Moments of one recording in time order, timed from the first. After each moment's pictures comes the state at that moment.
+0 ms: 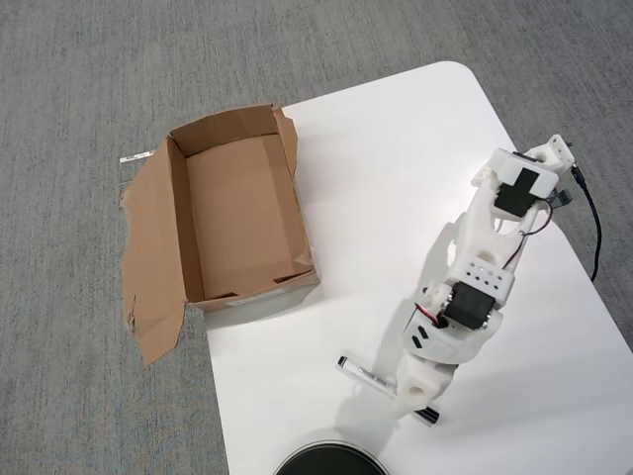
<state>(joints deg) -45.9 51.2 39.9 61.3 181.0</state>
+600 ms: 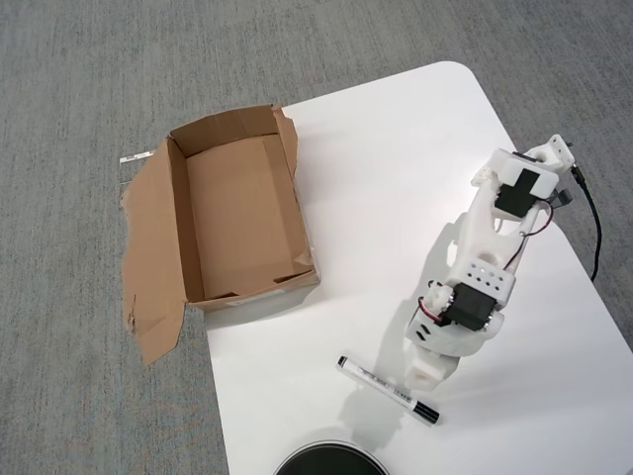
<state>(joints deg) -46.1 51.2 39.9 75.4 181.0</state>
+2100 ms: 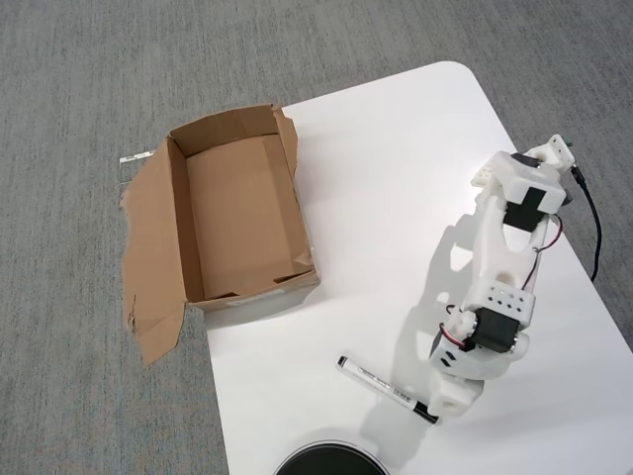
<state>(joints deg) -52.0 45.4 34.9 70.3 181.0</state>
